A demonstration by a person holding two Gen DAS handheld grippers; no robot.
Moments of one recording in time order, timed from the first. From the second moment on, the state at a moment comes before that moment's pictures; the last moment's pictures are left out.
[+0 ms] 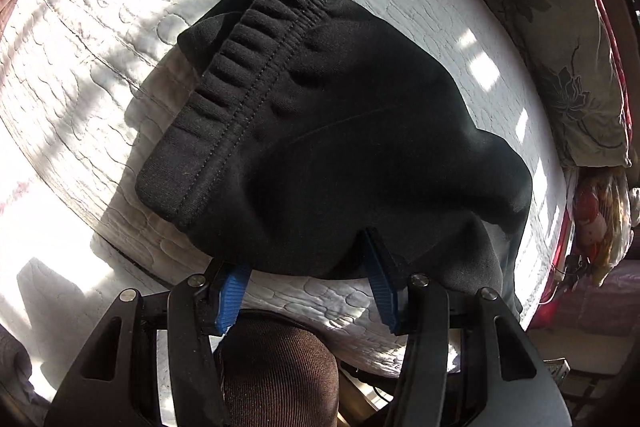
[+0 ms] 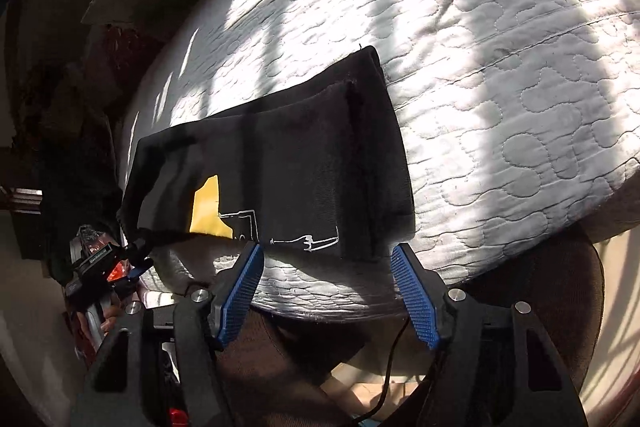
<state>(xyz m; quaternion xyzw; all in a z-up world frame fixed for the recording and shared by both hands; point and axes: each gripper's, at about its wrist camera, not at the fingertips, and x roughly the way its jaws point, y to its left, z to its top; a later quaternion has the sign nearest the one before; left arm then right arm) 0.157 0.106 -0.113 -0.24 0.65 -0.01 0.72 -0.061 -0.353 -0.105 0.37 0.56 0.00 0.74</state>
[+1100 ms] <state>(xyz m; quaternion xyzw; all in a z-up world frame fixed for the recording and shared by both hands) 0.189 0.135 -0.086 -0.26 0.63 -0.01 0.73 -0.016 -0.393 -0.047 0.42 0.45 0.03 0.78</state>
